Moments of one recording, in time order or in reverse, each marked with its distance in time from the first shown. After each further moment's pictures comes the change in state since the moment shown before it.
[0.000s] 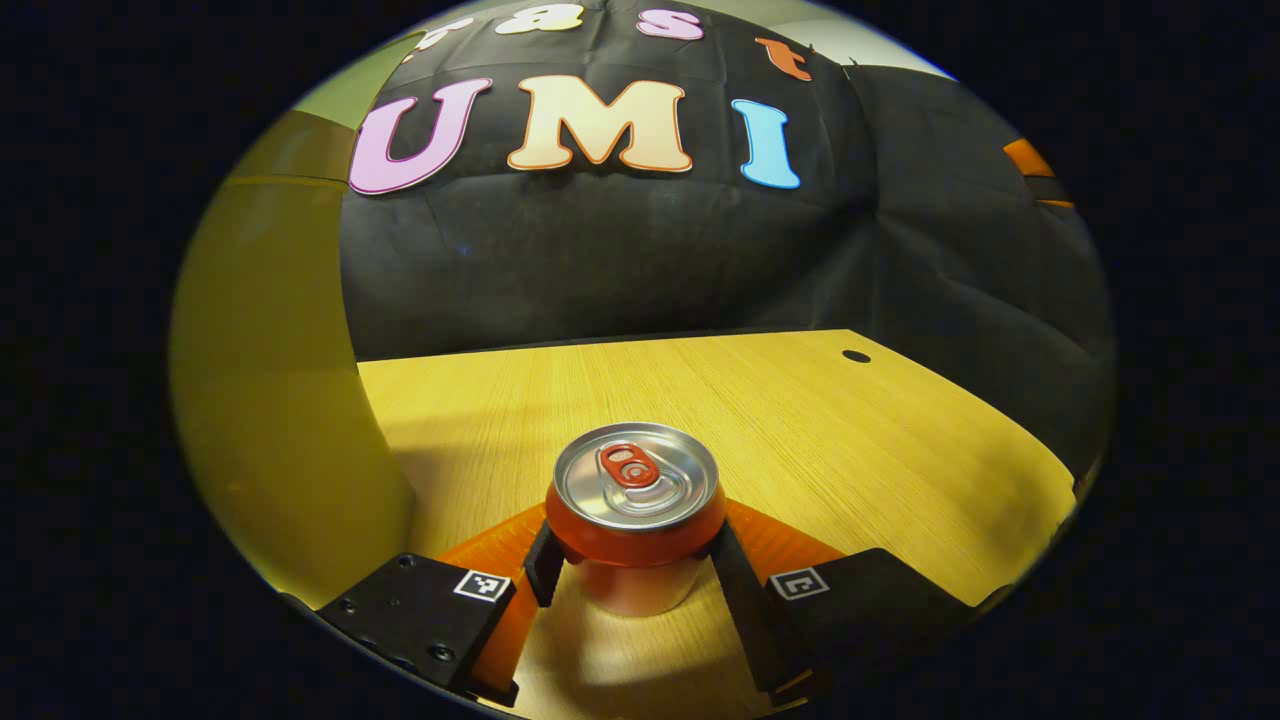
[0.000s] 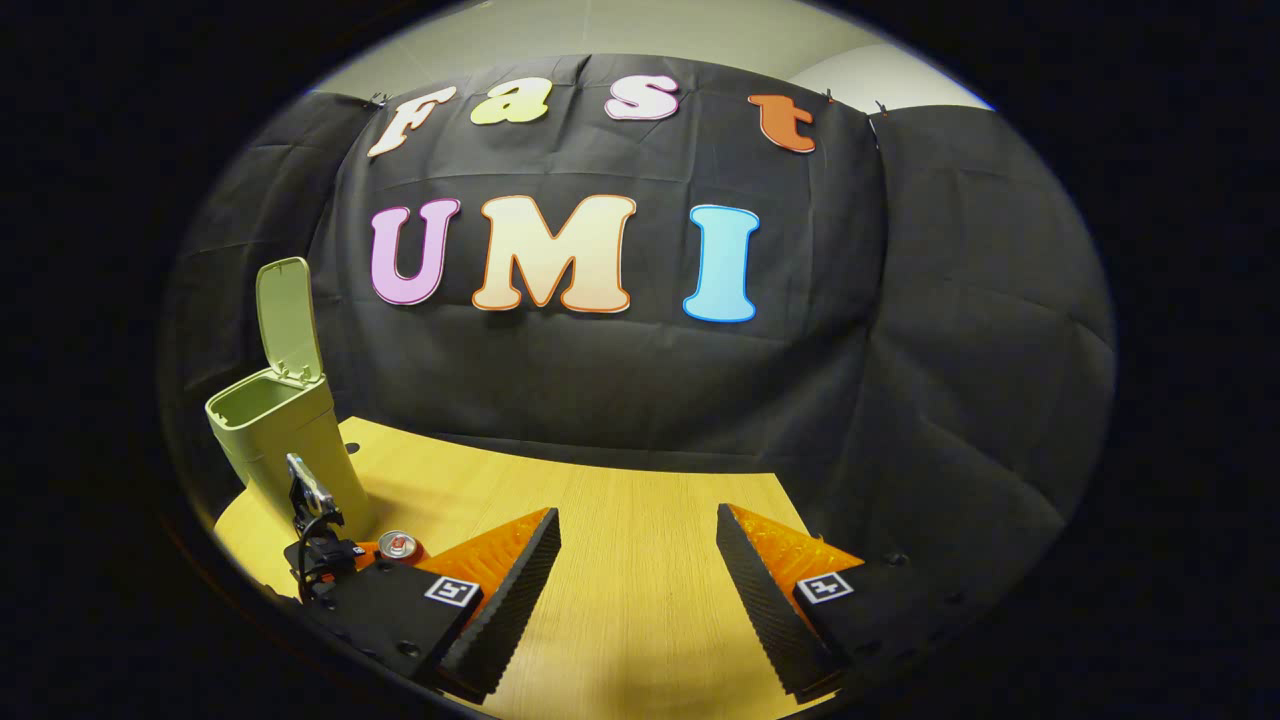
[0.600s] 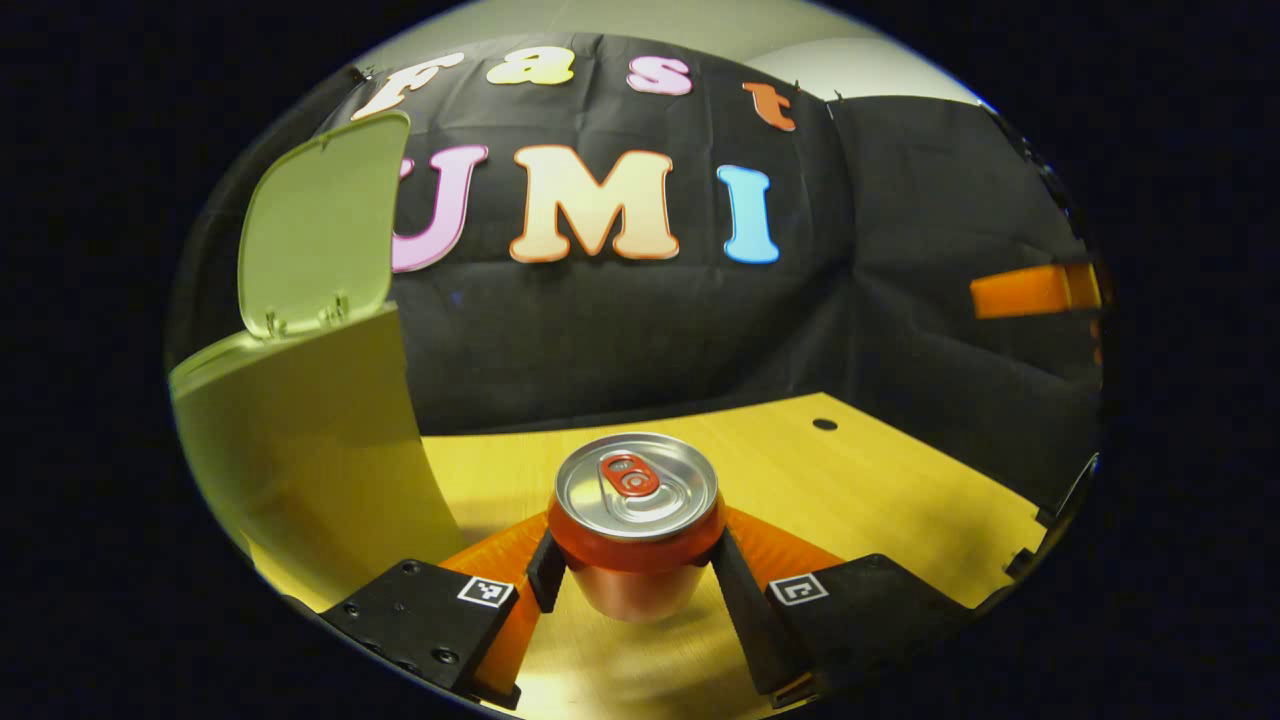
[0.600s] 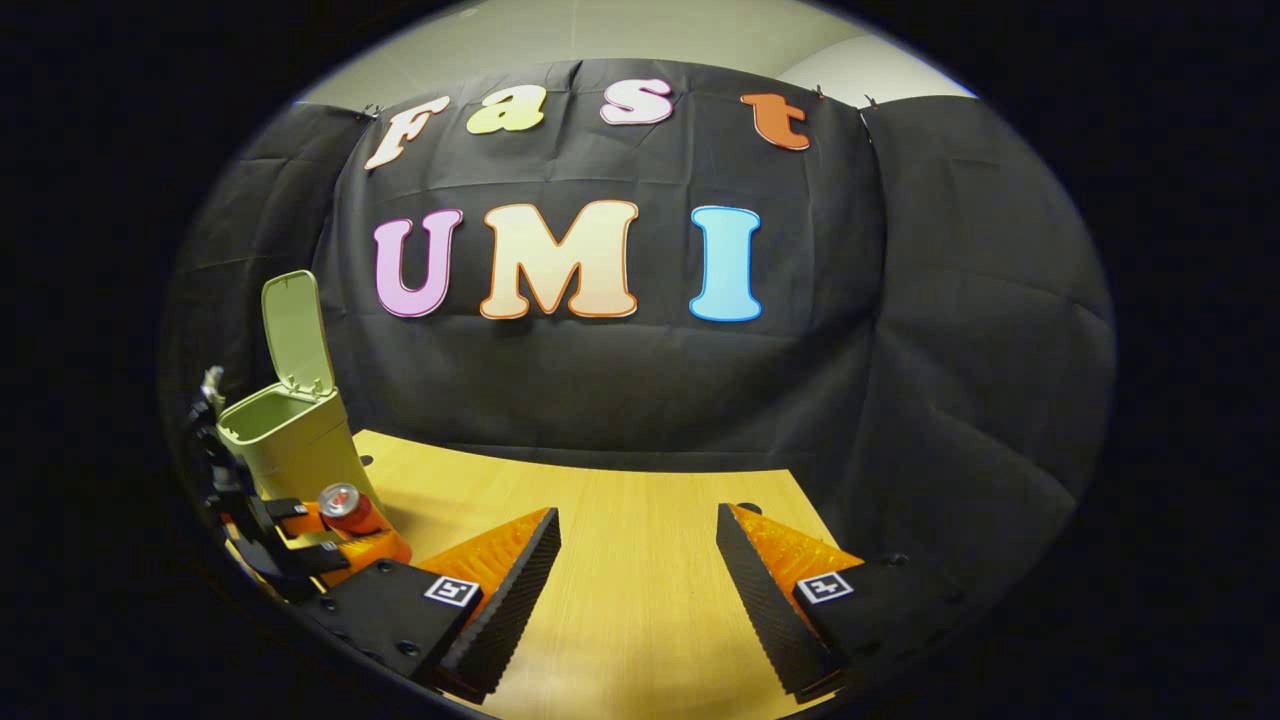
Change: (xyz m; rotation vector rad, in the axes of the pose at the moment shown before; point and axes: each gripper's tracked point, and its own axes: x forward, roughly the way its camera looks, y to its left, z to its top) left arm -0.091 0.010 0.126 0.040 -0.166 -0.033; right arm -0.002 0.023 -0.002 0.051 -0.021 0.032
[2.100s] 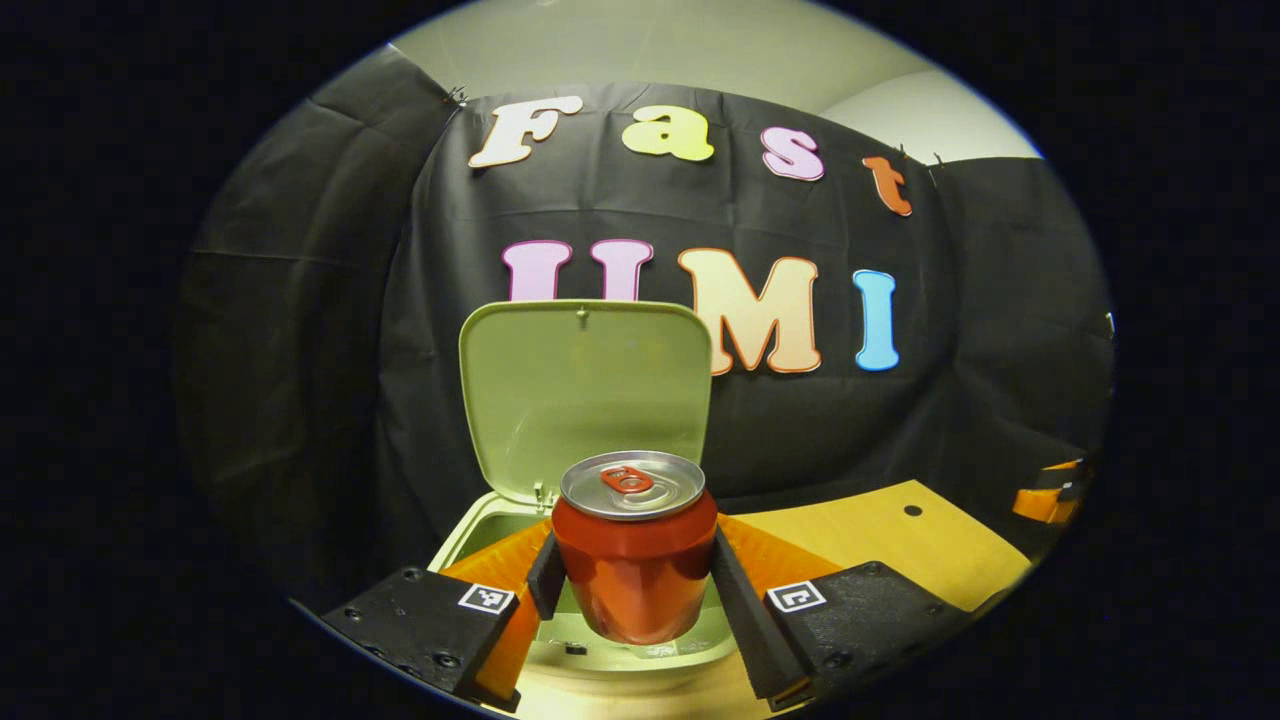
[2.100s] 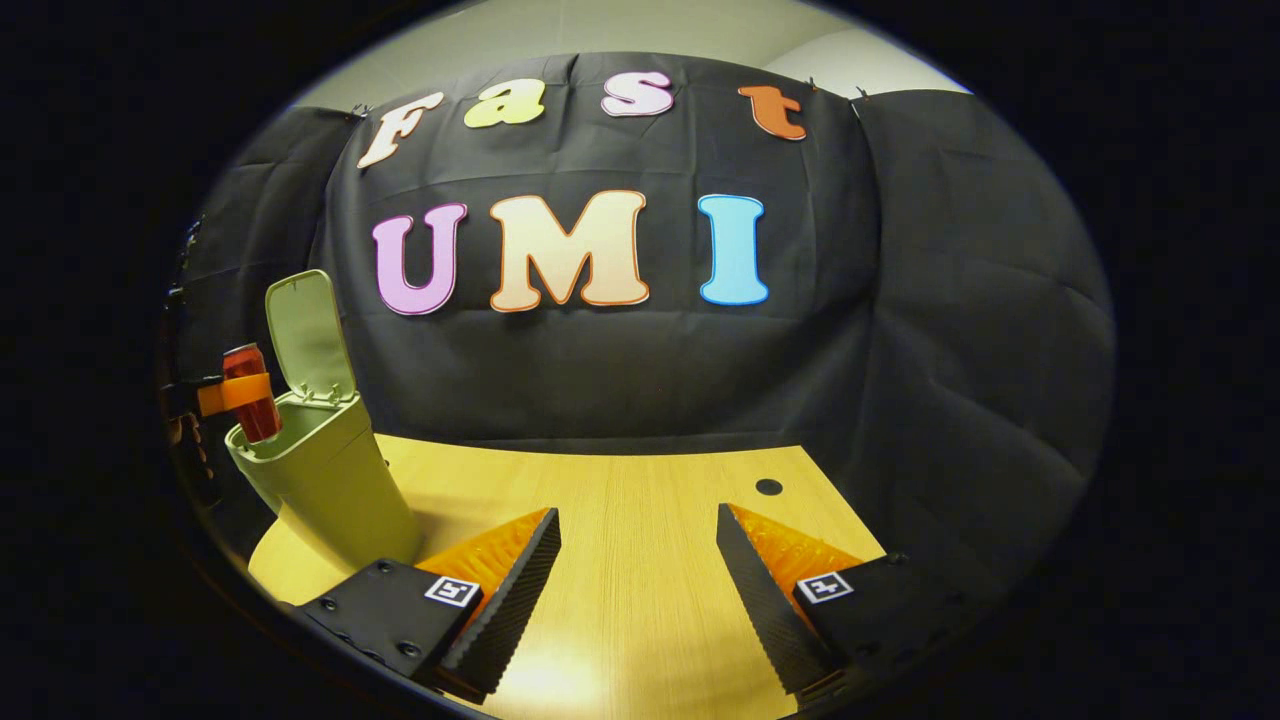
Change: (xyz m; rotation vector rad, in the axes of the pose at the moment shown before) left arm -0.081 0.193 0.119 -0.077 -0.089 0.288; right arm -0.020 0.052 -0.014 0.043 0.053 -0.027
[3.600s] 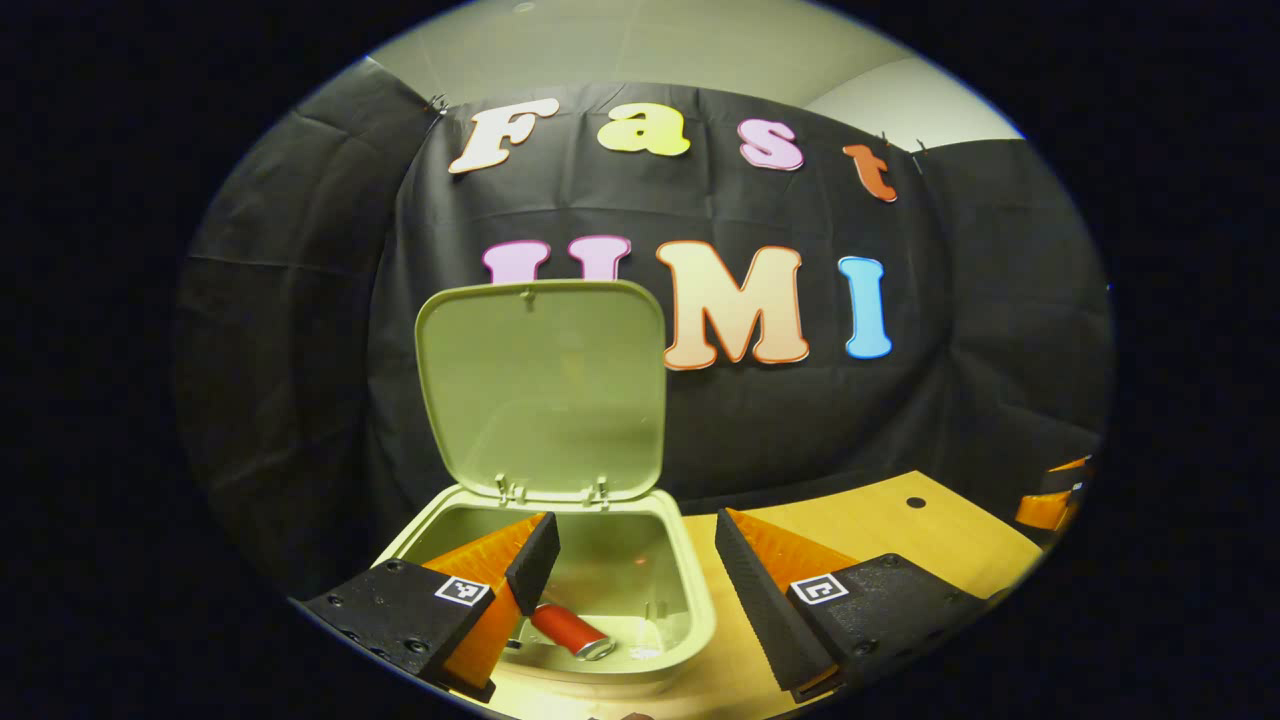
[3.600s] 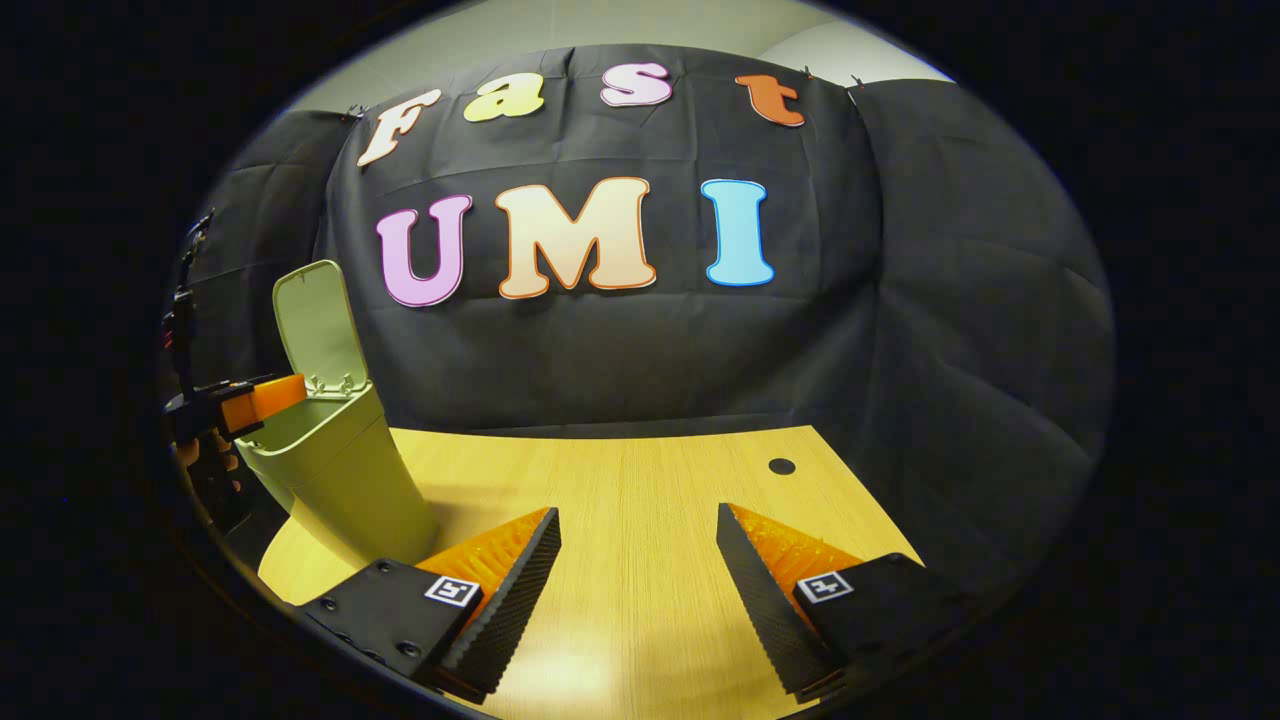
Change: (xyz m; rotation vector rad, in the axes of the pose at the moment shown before) left arm -0.003 -0.064 0.001 0.056 -0.051 -0.041; right arm -0.007 0.007 -0.017 0.029 0.033 0.038
